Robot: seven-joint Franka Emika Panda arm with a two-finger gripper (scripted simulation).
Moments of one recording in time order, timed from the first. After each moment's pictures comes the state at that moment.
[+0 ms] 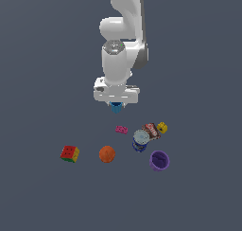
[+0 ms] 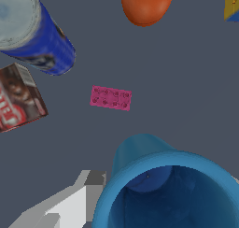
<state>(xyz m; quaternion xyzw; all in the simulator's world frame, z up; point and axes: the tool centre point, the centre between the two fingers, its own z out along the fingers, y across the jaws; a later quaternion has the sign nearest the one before) -0.097 -0.023 0.143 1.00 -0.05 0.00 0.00</state>
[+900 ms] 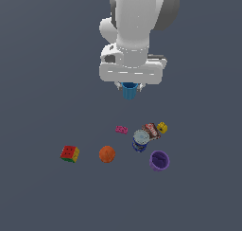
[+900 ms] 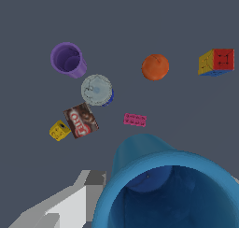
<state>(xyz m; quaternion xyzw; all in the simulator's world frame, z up) -0.041 0.031 0.301 1.00 -0.05 0.00 0.00</state>
